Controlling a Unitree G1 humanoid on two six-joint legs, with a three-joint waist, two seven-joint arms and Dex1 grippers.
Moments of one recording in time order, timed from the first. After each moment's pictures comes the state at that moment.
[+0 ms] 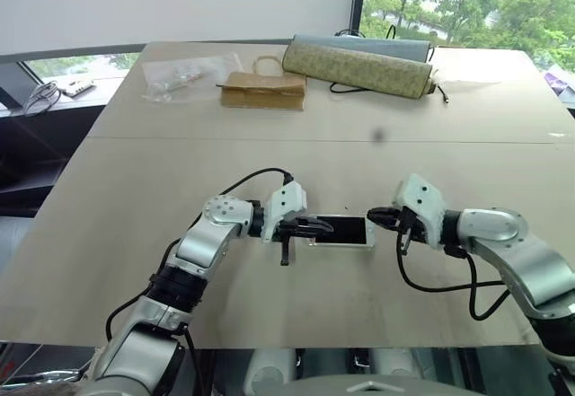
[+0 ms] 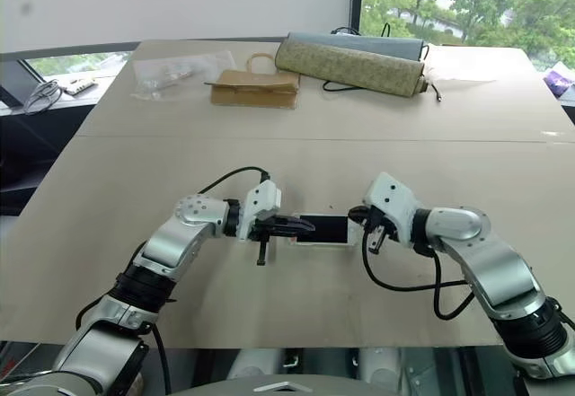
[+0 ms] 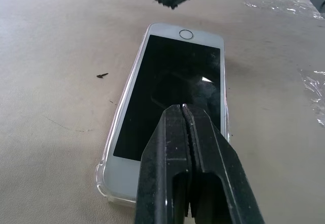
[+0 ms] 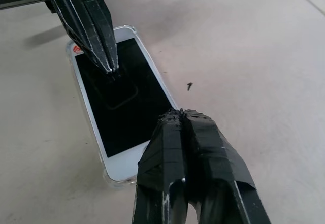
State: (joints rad) left arm -0.43 0.51 -0.30 0.10 -0.23 0.23 -1.21; right arm -0.26 -0.66 0.19 -0.50 0.26 0.76 0.79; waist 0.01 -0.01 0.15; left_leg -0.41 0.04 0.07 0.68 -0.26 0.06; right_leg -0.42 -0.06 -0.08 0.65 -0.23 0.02
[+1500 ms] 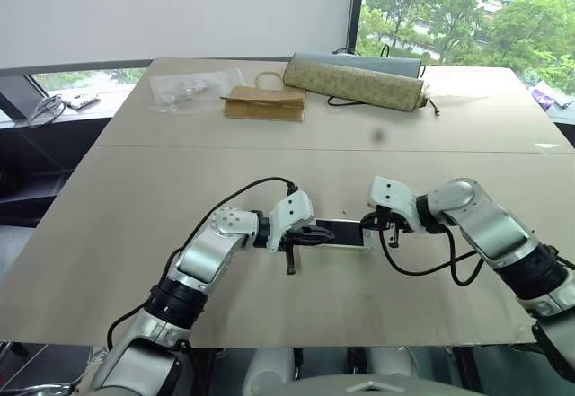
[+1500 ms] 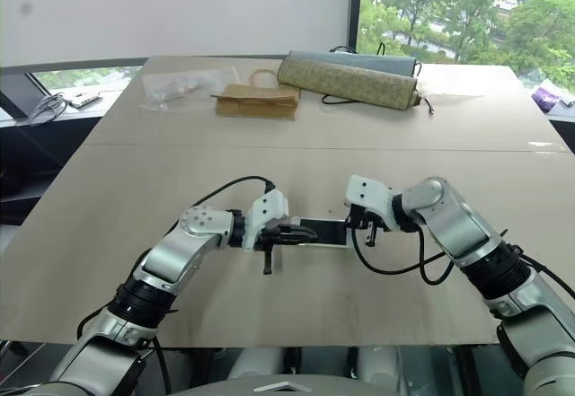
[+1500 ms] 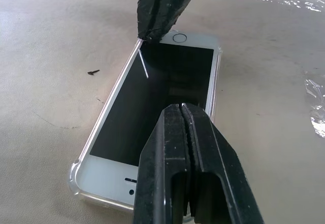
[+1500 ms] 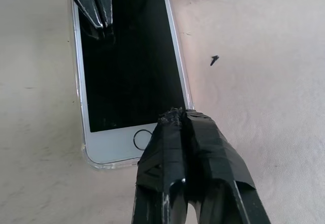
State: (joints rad) left arm -0.36 0.51 -0.33 -0.02 -0.19 0.37 -1.09; right arm -0.54 -0.66 0.48 -0.13 0.07 0.69 1.03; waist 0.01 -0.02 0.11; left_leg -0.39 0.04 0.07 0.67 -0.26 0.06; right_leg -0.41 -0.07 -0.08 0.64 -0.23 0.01
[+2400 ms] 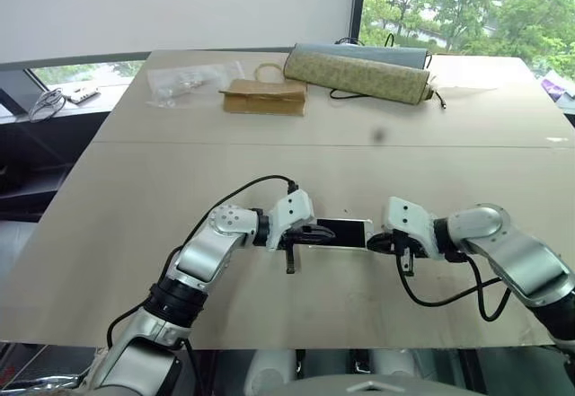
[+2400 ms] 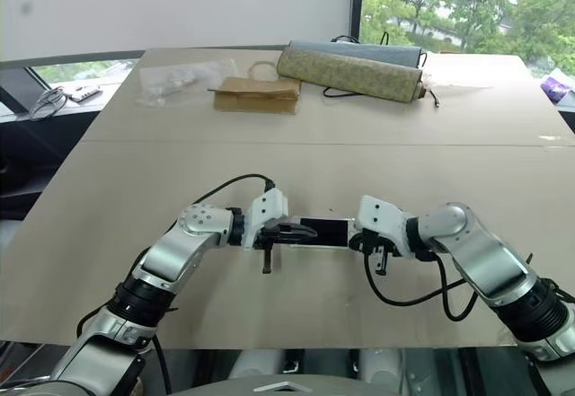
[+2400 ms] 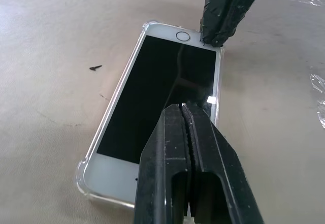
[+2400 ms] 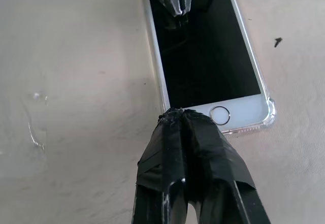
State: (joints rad) left arm -0.36 0.52 -0.33 -0.03 -0.19 0.34 -1.11; right arm -0.37 -0.79 0.41 -0.40 0.18 0.75 1.00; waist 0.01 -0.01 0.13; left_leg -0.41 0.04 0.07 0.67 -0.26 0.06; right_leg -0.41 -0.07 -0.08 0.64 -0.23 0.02
